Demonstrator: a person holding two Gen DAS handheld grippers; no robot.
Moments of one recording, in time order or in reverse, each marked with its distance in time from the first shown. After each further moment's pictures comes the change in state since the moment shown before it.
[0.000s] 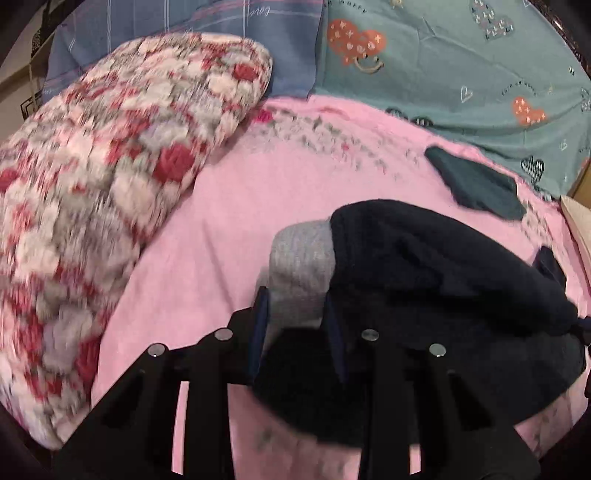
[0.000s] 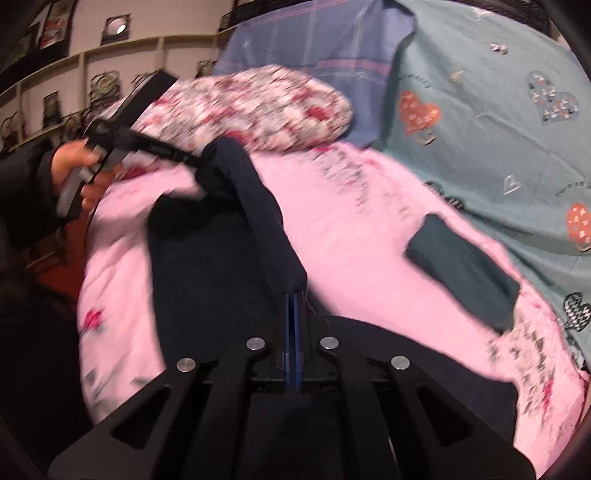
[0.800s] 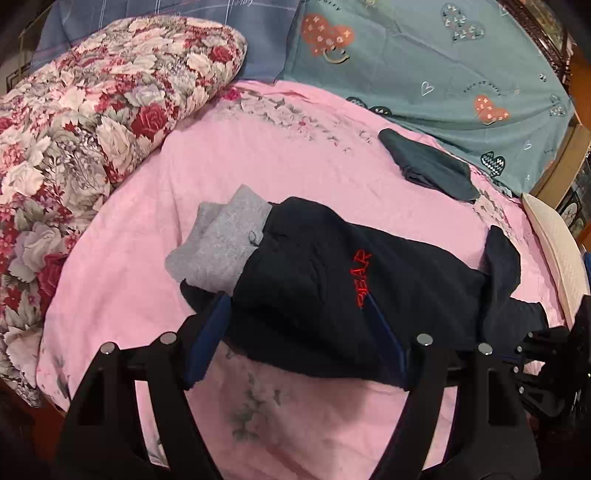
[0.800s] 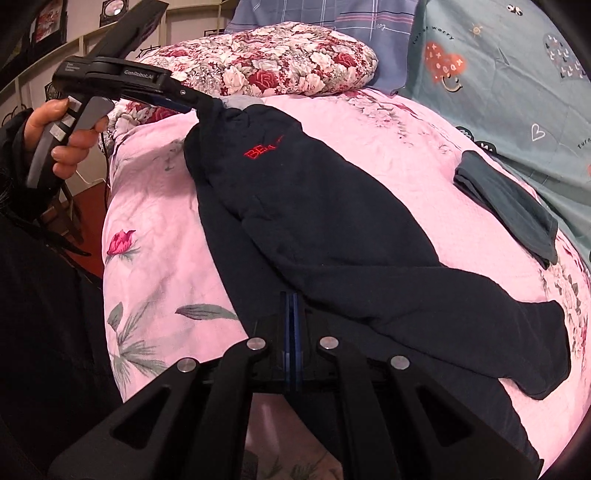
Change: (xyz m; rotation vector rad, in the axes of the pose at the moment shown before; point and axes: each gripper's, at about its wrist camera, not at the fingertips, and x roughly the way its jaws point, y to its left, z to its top) left arm -0.026 -0.027 -0.048 -0.052 0.012 -0.143; right arm 0.020 0.037 -0.036 0.059 0.082 0.029
